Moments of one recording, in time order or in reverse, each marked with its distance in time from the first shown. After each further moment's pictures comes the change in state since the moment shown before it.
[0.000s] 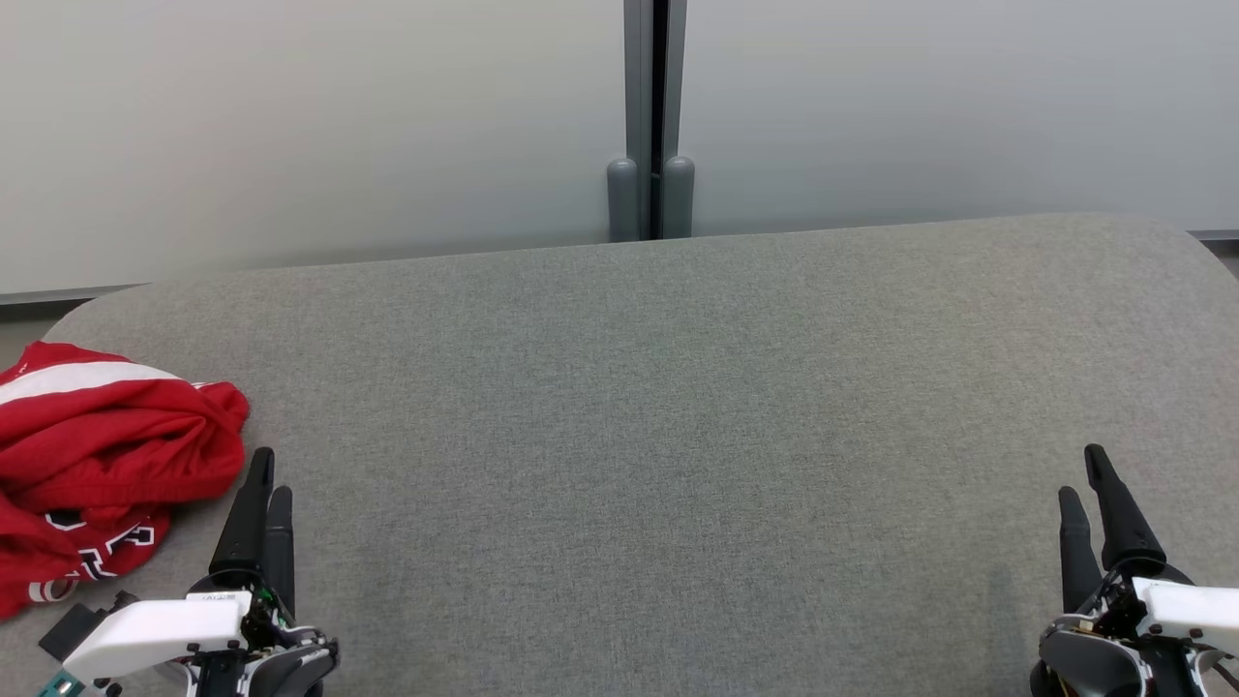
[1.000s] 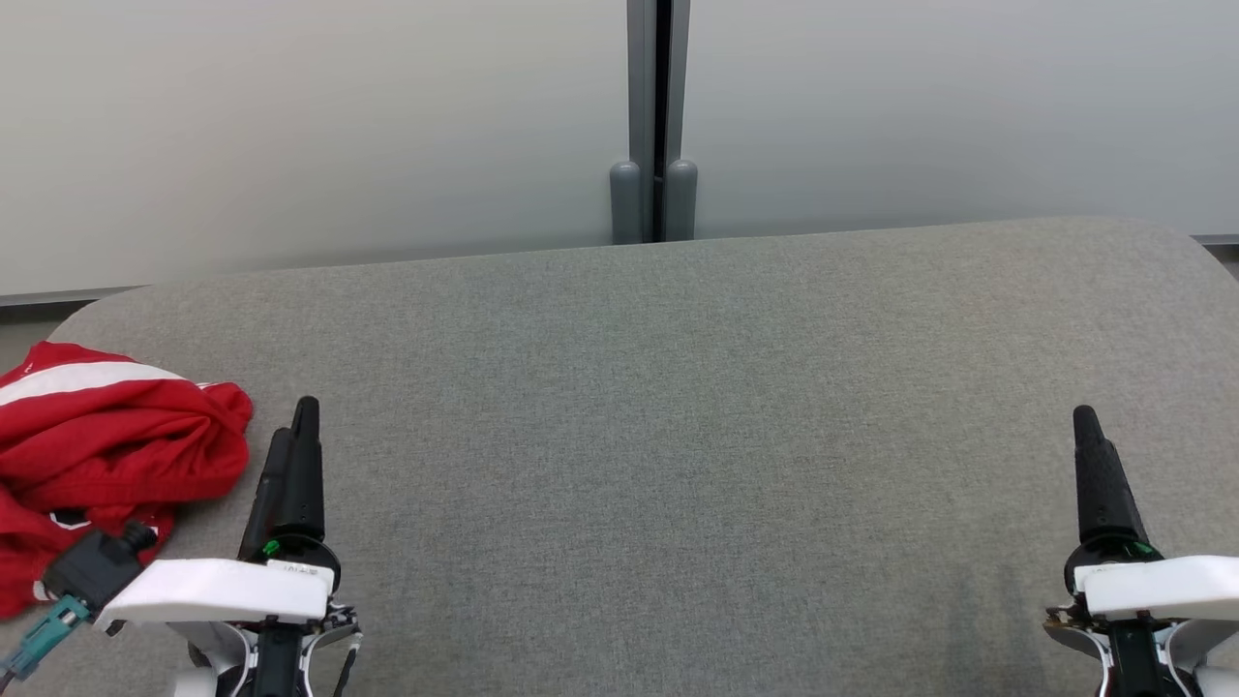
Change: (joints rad) left arm -0.015 0.004 -0.075 -0.107 0.508 0.000 -0.129; right arm 0.001 -0.047 0.069 -0.091 -0.525 0.000 -0.133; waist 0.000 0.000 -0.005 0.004
